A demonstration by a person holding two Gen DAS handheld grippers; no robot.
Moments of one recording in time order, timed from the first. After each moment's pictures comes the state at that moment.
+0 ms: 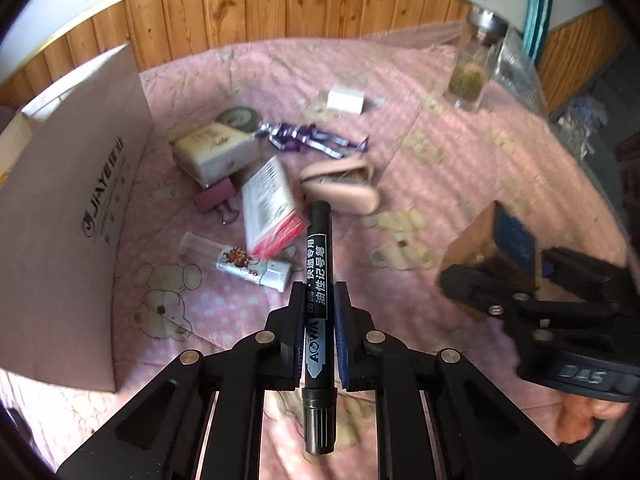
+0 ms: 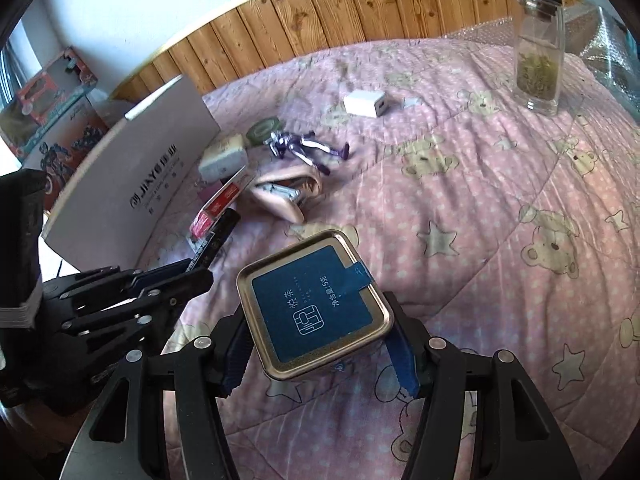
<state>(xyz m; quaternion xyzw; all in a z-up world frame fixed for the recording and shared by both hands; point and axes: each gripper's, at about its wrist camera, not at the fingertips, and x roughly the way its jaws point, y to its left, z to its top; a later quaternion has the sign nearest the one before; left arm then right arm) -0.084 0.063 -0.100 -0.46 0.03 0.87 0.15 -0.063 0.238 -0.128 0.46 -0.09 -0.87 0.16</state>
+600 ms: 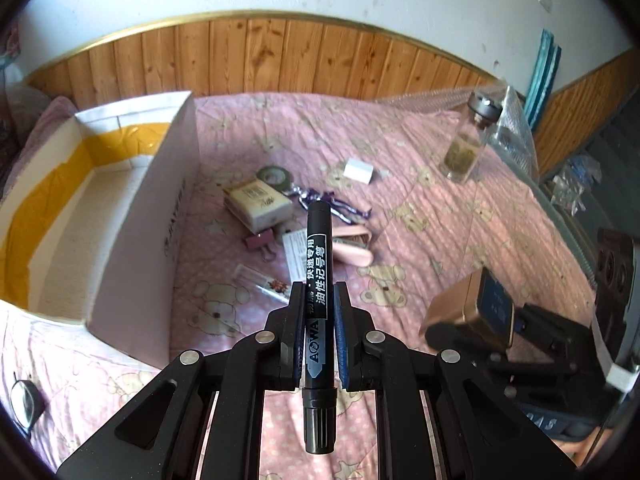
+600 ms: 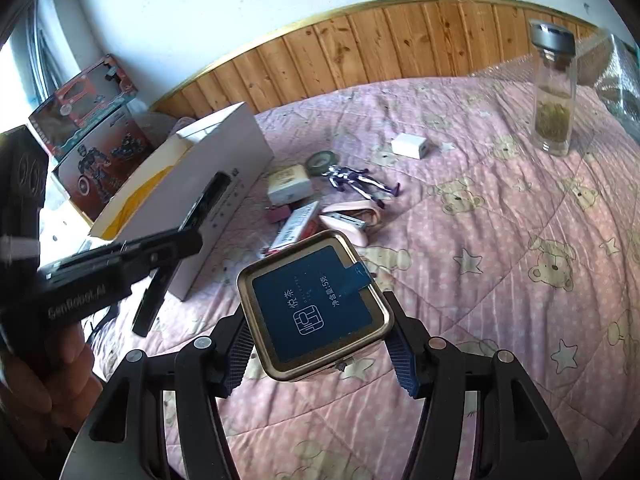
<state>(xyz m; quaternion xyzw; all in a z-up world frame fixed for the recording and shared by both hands) -0.054 0.025 -0.027 -0.41 -0.04 0.90 0.13 -0.025 0.218 -0.076 0.41 -0.09 -0.89 0.20</state>
